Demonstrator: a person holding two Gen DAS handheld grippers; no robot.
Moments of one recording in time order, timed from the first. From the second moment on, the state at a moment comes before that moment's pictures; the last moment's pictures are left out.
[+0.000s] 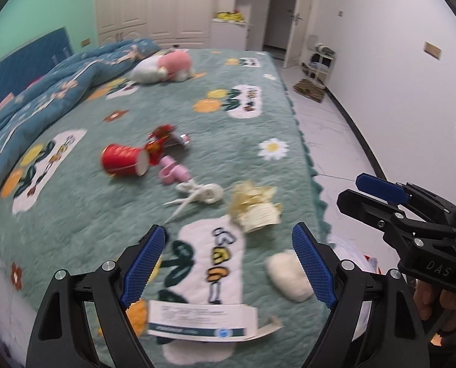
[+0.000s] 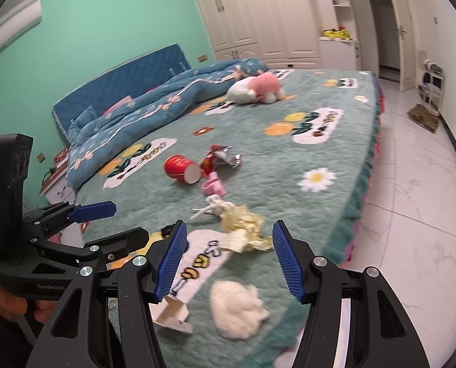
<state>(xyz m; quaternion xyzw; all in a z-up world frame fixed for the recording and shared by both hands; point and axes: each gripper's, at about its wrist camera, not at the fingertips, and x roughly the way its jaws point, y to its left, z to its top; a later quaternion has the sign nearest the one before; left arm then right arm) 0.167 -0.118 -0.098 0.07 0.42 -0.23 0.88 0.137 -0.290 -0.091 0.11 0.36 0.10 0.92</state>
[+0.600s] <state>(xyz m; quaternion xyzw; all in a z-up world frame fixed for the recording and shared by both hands) 0.200 -0.104 -0.137 0.05 0.47 -0.22 0.85 0.196 -0.281 -0.141 0.08 0.42 0.10 0.90</state>
